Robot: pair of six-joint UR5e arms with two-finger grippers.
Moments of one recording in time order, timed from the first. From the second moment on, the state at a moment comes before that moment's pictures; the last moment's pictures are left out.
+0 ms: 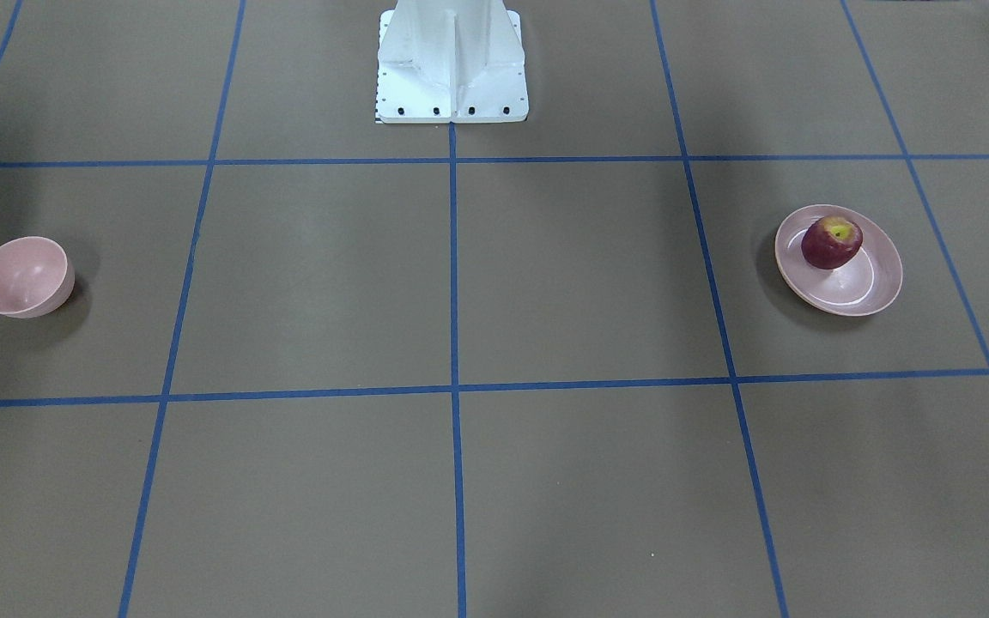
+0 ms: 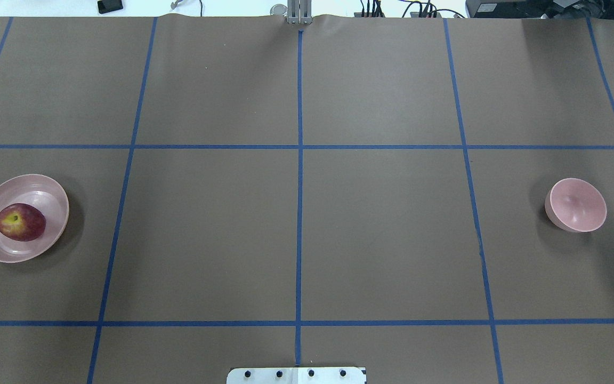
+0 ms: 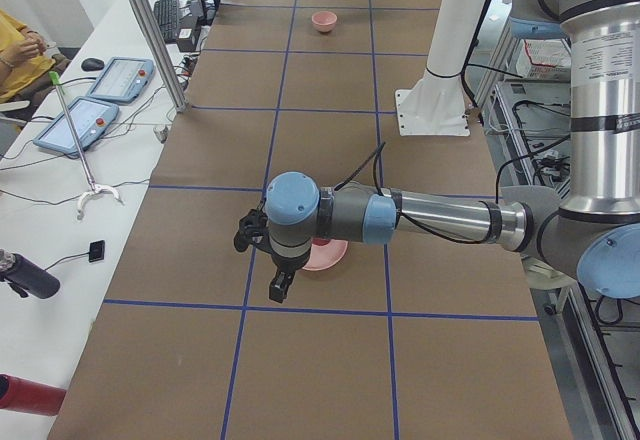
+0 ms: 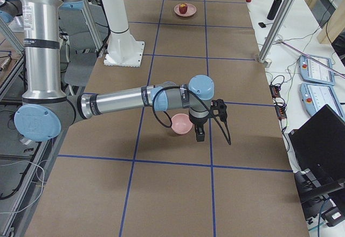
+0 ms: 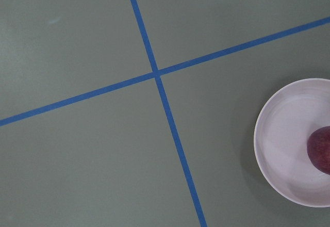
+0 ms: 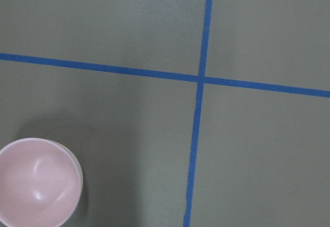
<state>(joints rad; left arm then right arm) -1.62 -1.47 -1.80 -1.54 -2.39 0.28 1.50 -1.58 1.80 -1.61 2.39 0.00</state>
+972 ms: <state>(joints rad) -1.61 -1.45 -1.77 -1.63 -2.43 0.28 1.25 -1.69 1.78 -1.25 2.33 0.37</state>
